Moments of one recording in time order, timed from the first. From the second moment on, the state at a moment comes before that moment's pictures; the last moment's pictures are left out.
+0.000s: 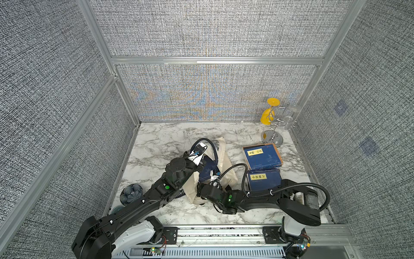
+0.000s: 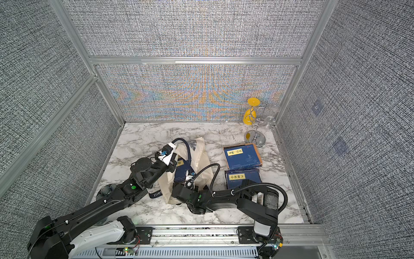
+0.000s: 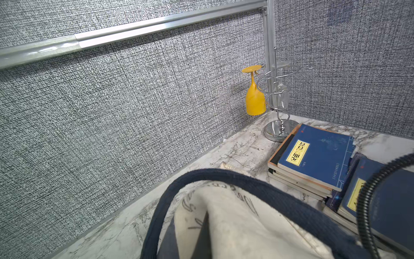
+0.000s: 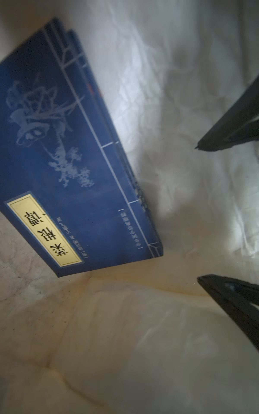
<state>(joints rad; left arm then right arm) -0.78 1.02 0.61 0.39 -0.11 0.24 1.25 1.74 0.89 0.09 0.50 1.15</state>
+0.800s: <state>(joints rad) -0.79 0.96 0.52 0.54 0.03 0.30 1.15 1.75 0.85 0.15 0.46 1.29</state>
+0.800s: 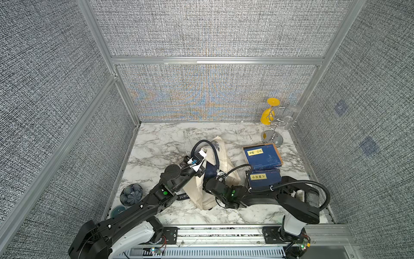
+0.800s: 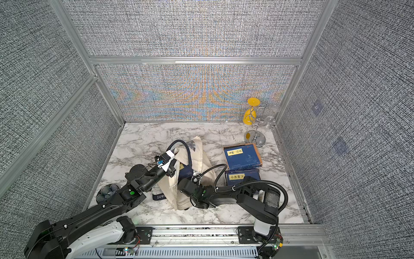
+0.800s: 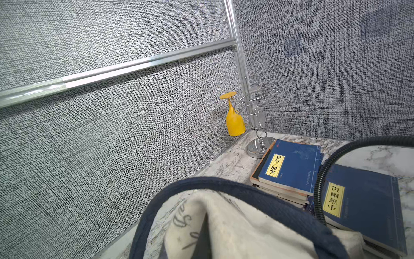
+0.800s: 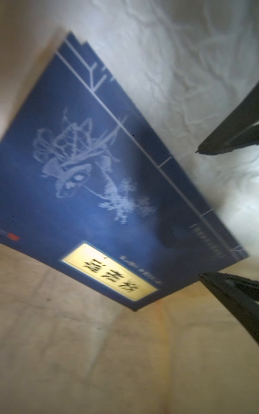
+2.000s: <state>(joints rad) -0.79 0.96 0.54 0.54 0.13 0.34 1.05 1.78 0.88 0.29 0.37 1.19</state>
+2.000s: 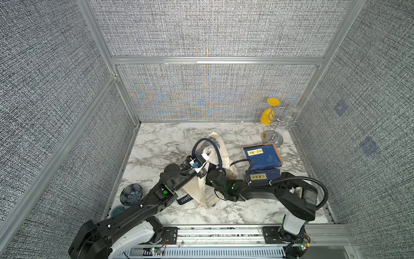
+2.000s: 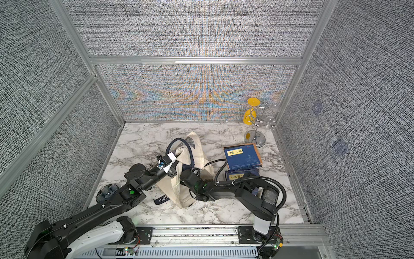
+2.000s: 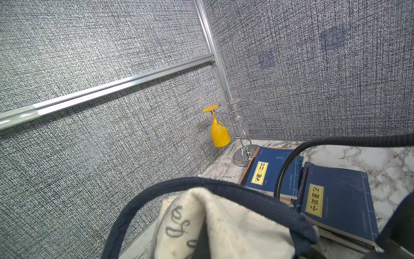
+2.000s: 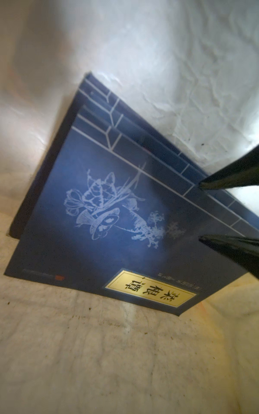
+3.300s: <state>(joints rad) -0.79 0.97 0.57 0.49 0.09 0.36 0.99 1.81 0.70 0.89 0.15 1.06</state>
